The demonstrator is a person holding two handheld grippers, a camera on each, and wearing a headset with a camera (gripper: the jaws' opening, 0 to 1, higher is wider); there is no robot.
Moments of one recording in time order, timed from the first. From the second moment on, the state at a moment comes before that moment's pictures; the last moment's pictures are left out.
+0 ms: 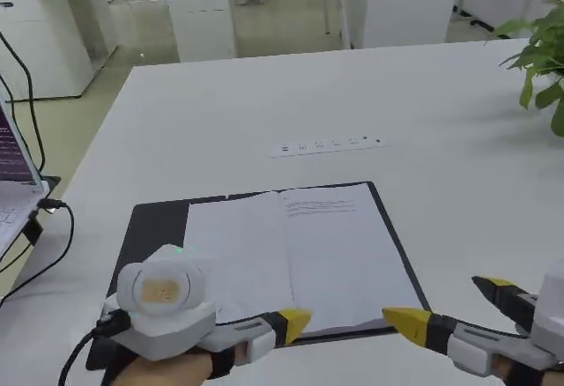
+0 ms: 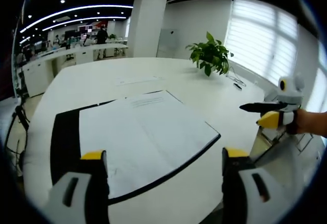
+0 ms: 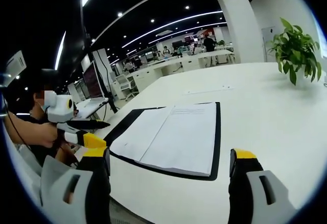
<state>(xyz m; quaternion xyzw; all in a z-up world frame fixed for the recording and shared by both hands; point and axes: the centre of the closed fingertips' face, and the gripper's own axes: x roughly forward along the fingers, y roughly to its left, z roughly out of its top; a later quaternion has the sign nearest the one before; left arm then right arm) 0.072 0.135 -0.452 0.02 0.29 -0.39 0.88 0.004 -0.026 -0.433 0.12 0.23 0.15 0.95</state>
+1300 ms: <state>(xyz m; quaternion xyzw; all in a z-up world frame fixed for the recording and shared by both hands) 0.079 -0.013 -0.538 0.06 0.26 -0.42 0.87 0.002 -0.043 -0.453 0.16 0.24 0.13 0.95</state>
